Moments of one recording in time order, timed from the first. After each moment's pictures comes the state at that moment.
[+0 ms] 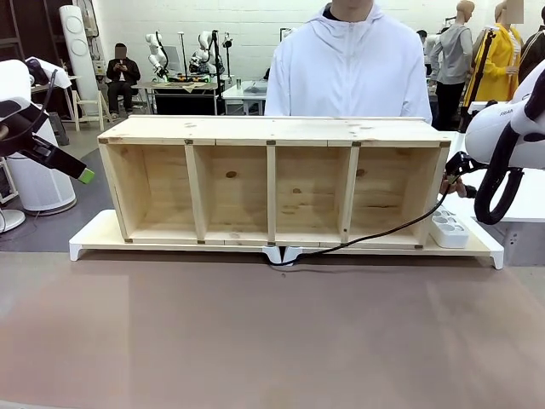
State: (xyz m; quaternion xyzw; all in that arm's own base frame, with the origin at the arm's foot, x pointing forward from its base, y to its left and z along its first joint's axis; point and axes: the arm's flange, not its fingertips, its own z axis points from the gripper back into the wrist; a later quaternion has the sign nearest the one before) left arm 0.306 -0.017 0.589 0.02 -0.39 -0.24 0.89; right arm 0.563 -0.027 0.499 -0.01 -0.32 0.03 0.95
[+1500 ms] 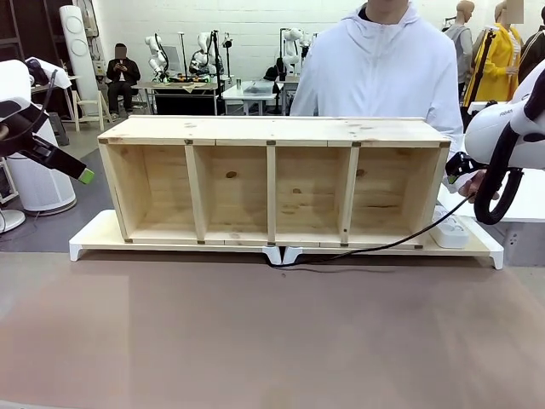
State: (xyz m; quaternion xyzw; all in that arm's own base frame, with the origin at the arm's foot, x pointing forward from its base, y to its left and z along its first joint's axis) left arm 0.306 -0.017 0.589 0.02 -0.39 -0.24 0.89; right arm 0.563 -0.027 0.499 -0.01 -0.32 0.03 0.95
